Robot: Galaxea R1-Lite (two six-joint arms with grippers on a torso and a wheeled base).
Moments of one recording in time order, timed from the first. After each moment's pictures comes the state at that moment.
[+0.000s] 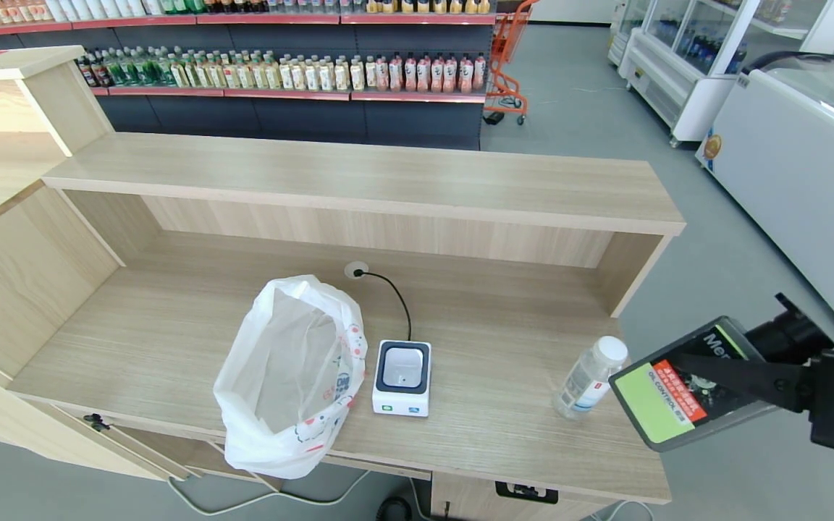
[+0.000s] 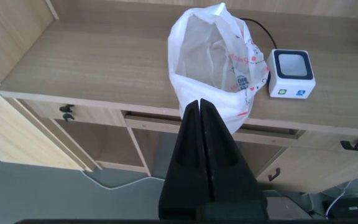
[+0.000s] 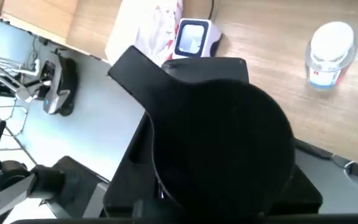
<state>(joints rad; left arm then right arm) 0.00 0.00 0.00 0.00 -0.03 0.01 0.48 1.08 -0.66 -0.08 0.16 0.40</state>
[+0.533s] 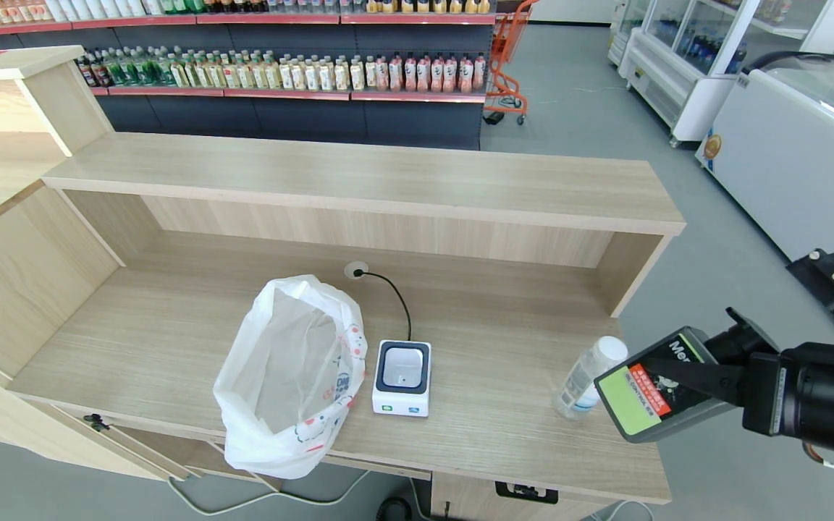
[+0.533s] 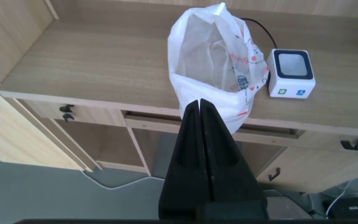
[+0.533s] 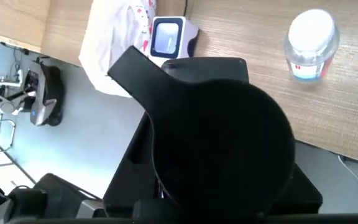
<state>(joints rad) 0.00 0.00 0.00 0.00 -0.03 0.01 0.41 1.19 -0.57 -0.23 0.16 0.40</state>
